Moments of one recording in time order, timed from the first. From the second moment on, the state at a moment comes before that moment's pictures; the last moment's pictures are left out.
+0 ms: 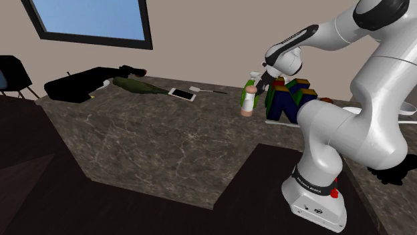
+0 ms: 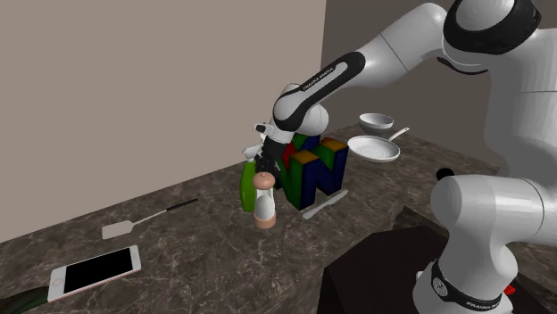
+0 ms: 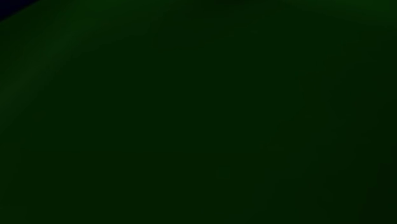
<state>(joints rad) 1.19 -0.47 -2.07 -2.21 0.09 2.54 -1.45</state>
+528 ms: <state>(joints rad) 1.13 -0.41 -2.00 -2.19 0.13 2.47 -1.46</state>
